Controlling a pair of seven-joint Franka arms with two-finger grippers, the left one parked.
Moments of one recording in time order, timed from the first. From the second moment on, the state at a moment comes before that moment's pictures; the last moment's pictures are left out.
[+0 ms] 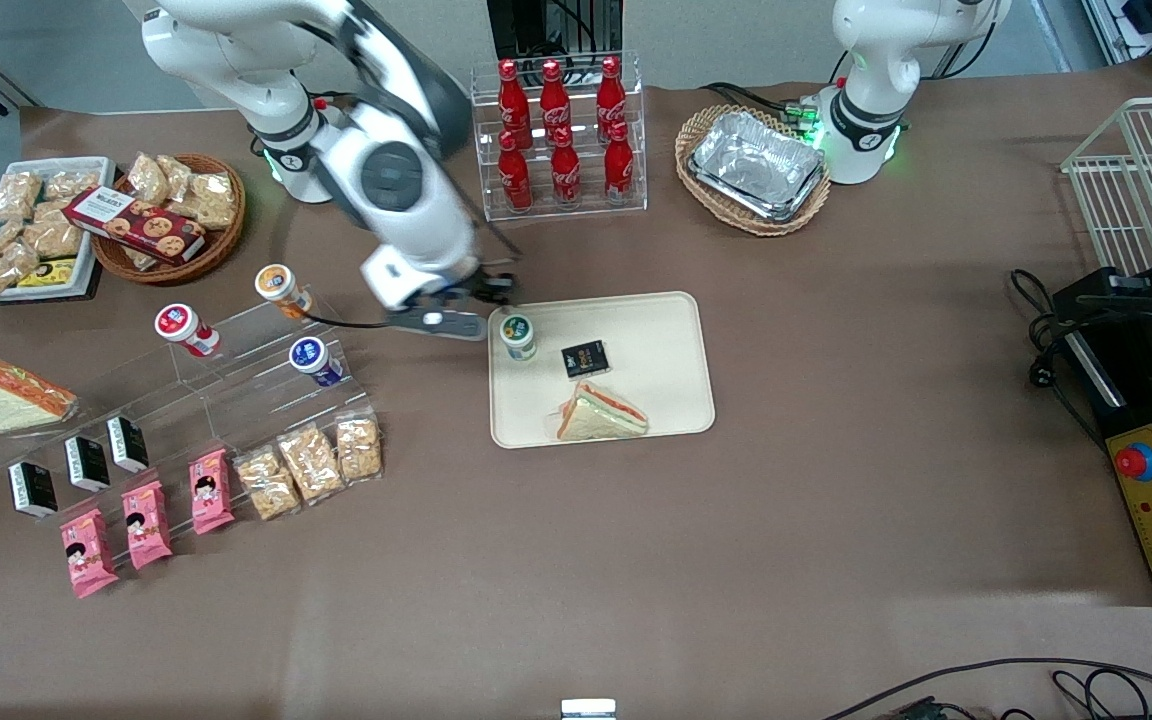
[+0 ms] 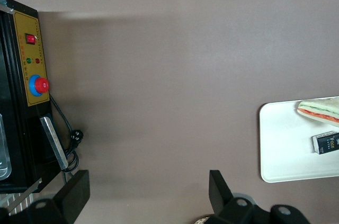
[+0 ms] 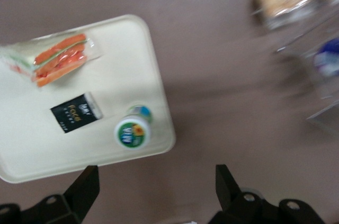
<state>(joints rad) 0.06 0.13 0.58 -1.95 0.03 1.98 0.82</state>
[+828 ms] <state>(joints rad) 0.04 -0.04 -0.08 -1.76 0.06 1.66 -0.01</state>
